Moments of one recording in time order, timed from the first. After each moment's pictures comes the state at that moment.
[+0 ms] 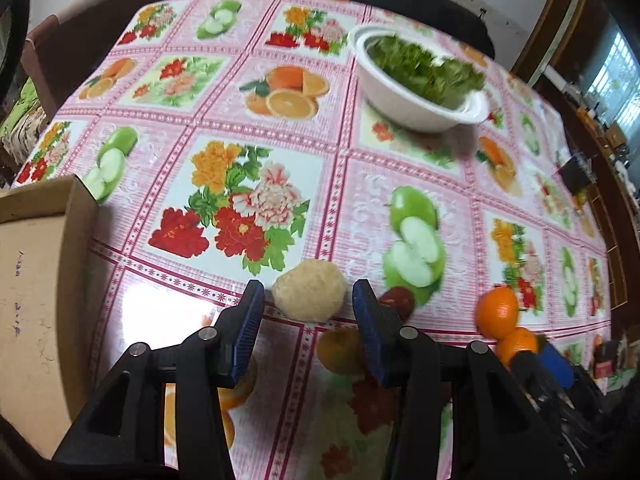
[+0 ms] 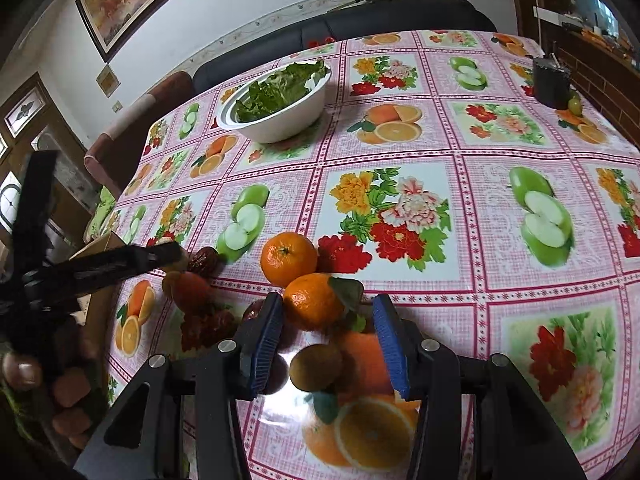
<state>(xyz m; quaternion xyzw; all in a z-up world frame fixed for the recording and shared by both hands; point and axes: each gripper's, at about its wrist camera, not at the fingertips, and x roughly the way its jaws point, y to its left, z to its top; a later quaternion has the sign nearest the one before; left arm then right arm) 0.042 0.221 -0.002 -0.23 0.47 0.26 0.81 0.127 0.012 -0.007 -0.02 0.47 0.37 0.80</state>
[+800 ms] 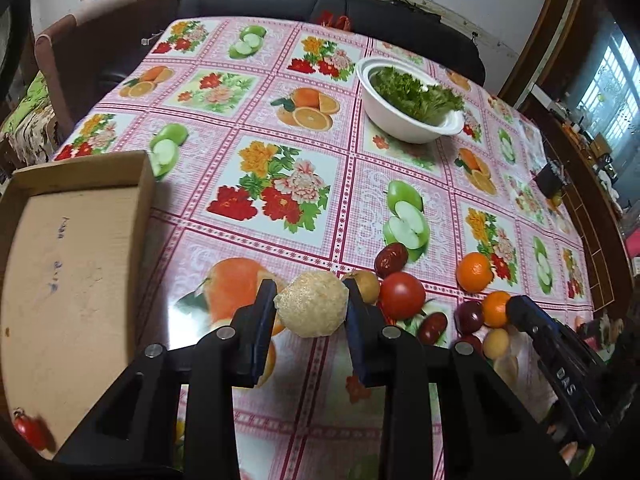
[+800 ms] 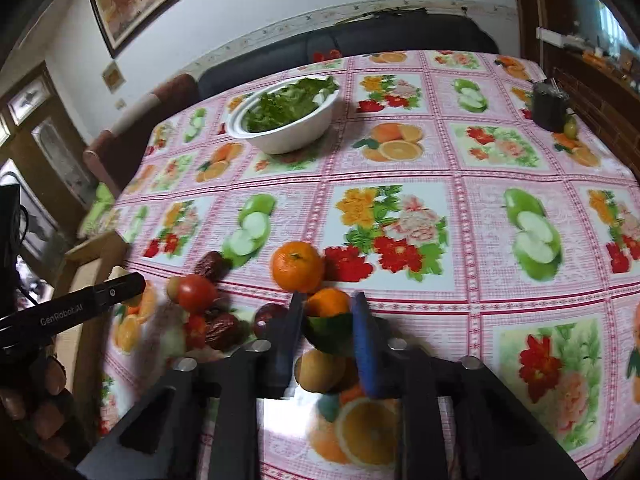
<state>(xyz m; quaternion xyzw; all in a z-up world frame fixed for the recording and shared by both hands) -0.023 0.205 0.035 -0.23 0.43 0.26 0.83 0.115 0.011 0.006 -0.03 0.44 0.38 0.82</state>
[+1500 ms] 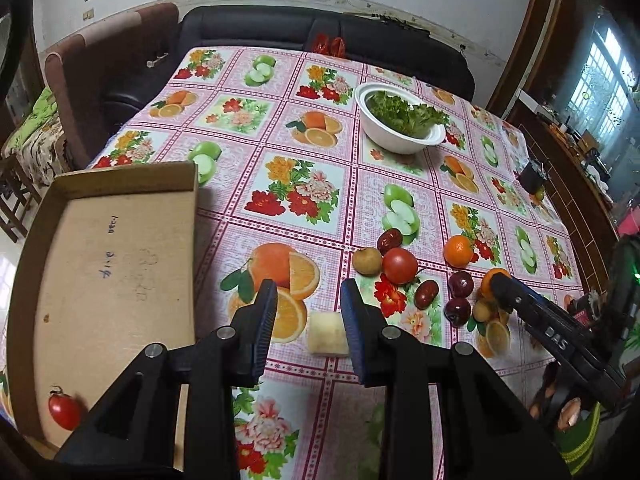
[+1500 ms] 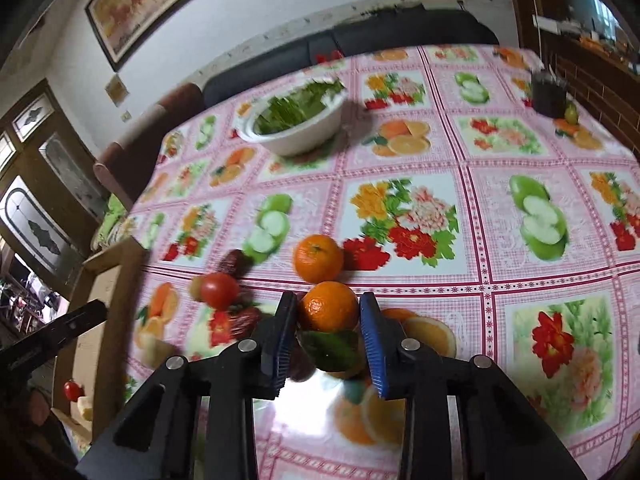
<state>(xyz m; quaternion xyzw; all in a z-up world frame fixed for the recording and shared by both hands) -0.076 0.190 0.065 -0.21 0.40 0.26 0.85 0.100 0.003 0.014 0.00 0.44 0.38 0.81</state>
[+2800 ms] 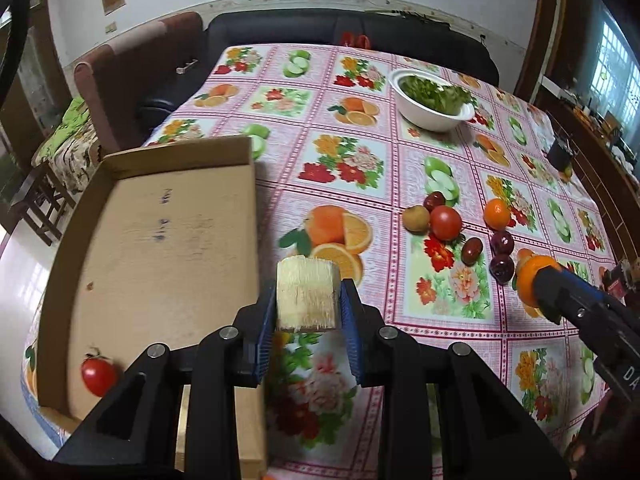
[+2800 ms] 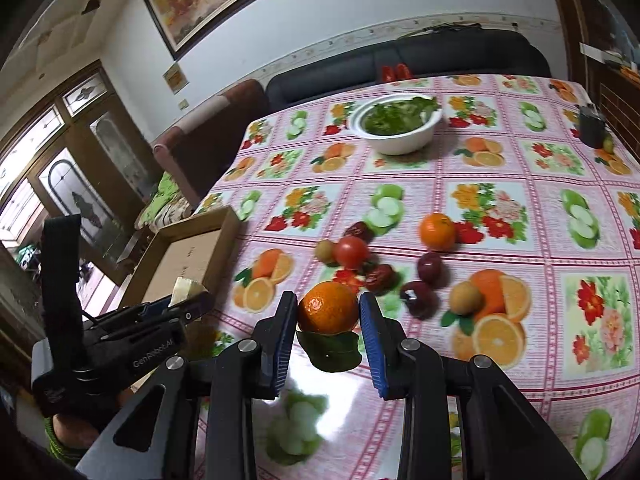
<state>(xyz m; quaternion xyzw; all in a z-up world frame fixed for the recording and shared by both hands) -0.117 0.179 0.053 -0.17 0.42 0.32 0.83 0.012 0.015 0.057 -0.01 0.42 0.47 0.78</state>
